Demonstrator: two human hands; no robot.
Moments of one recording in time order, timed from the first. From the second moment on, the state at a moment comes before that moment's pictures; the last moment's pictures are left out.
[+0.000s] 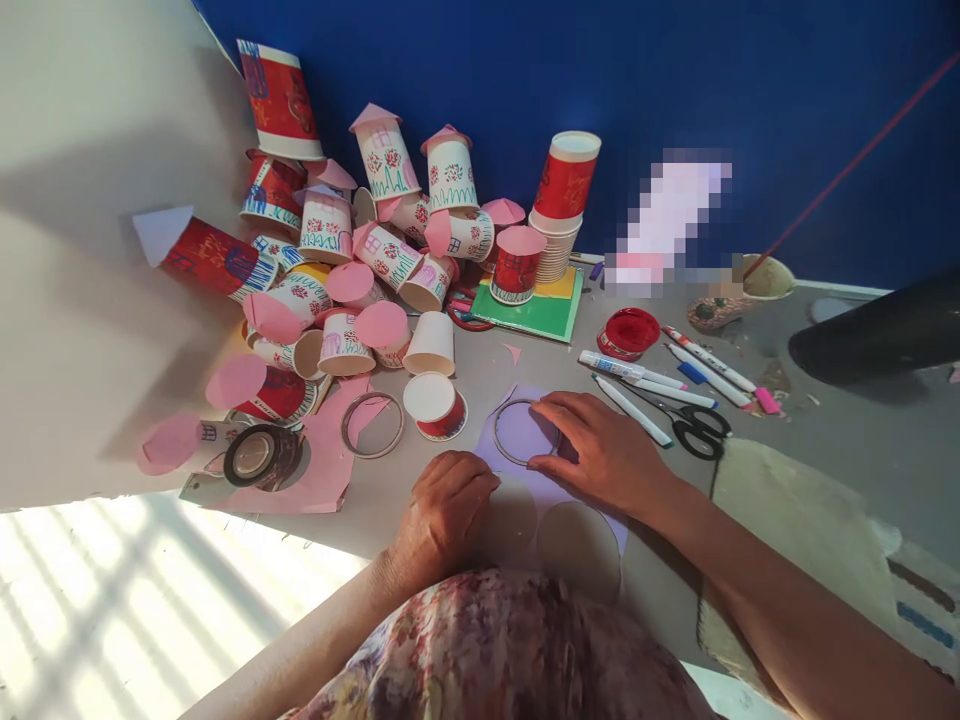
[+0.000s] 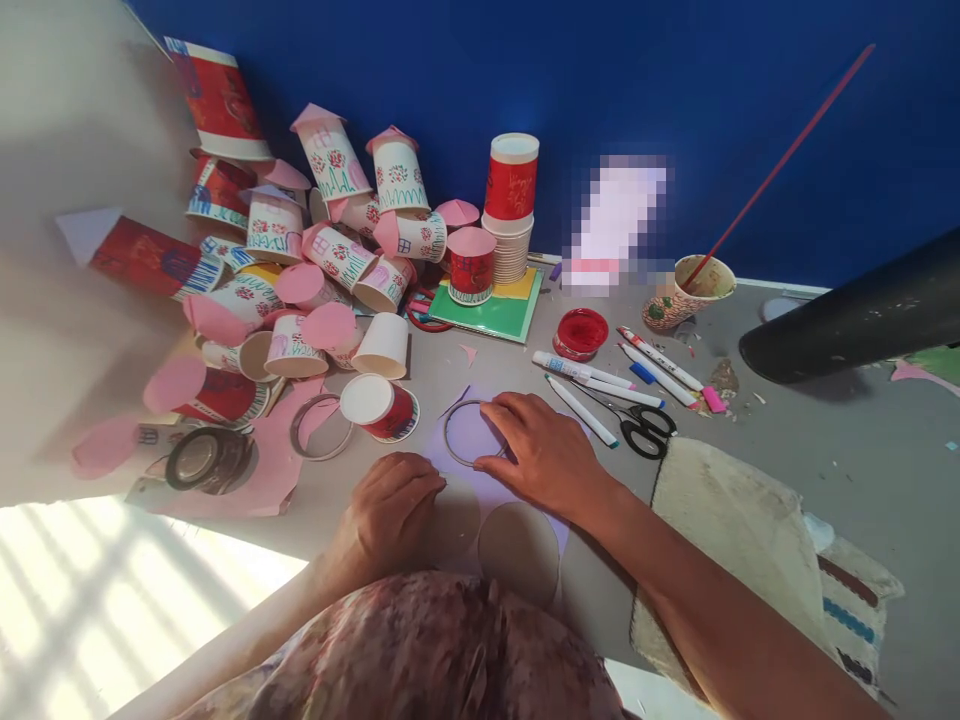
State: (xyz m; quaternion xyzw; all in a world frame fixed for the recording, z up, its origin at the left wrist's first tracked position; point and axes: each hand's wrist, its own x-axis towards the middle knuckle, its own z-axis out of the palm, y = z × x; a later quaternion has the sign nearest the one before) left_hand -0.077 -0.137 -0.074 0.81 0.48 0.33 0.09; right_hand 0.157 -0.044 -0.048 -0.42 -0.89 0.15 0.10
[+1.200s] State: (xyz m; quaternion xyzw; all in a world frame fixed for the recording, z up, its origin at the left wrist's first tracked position) left_hand -0.059 -0.127 -0.066 0.82 0.46 0.33 0.07; right_hand 0.161 -0.043 -0.064 -0.40 -0.88 0.13 0.22
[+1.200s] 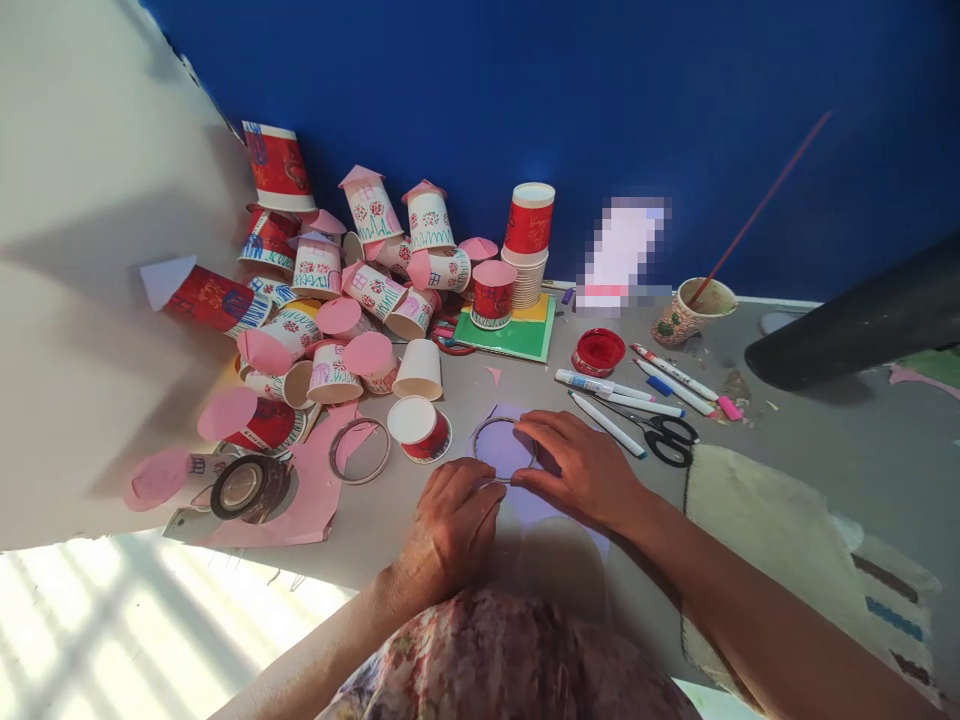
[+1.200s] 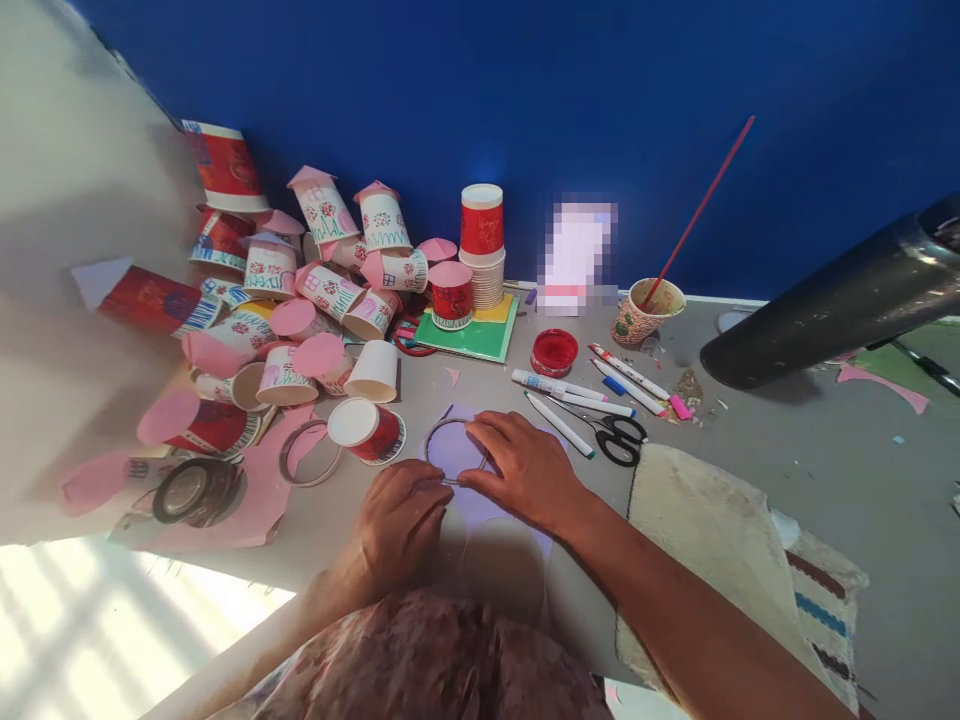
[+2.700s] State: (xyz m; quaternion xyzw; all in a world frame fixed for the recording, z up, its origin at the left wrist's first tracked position) left_hand -0.057 -0.125 -0.082 0.82 0.48 0.30 0.01; right_hand 0.209 -0.026 0.007 -0.47 -0.67 0.47 0.33
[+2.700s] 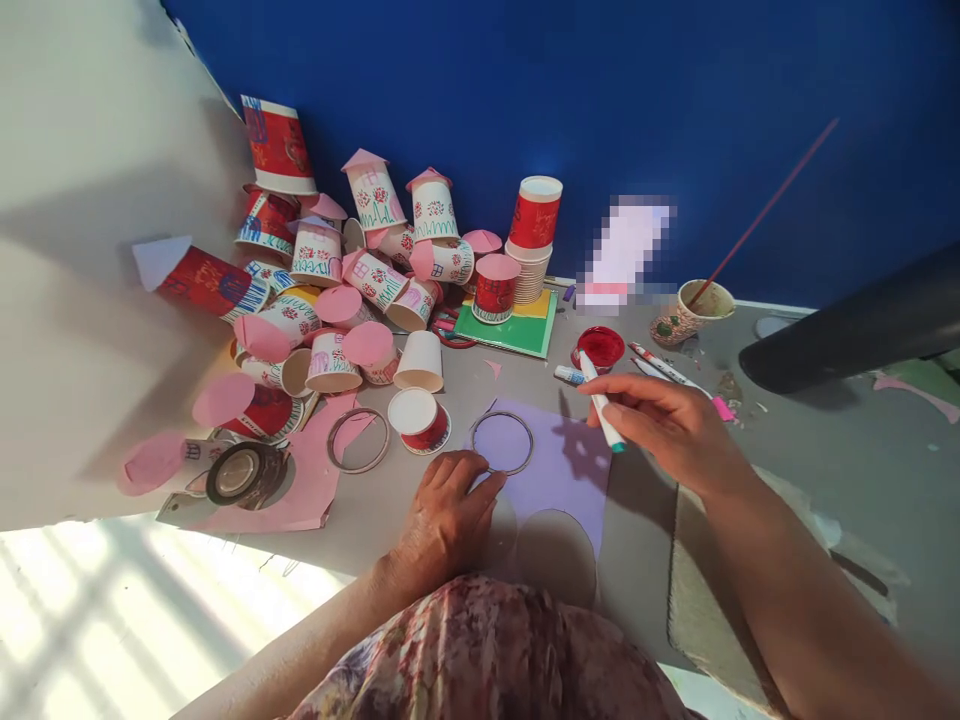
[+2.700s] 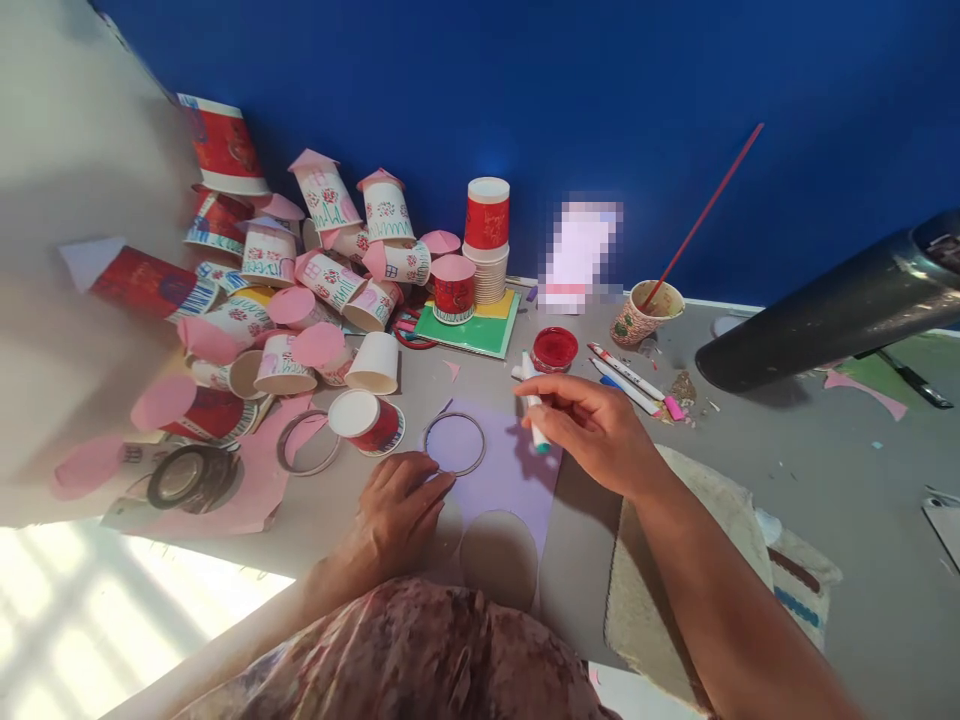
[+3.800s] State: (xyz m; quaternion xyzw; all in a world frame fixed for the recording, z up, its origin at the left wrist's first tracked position) left_hand -0.055 -0.128 -0.075 0.84 0.51 0.21 0.04; right_hand 0.156 -0.012 -0.028 -0.44 -0.74 0.40 0.31
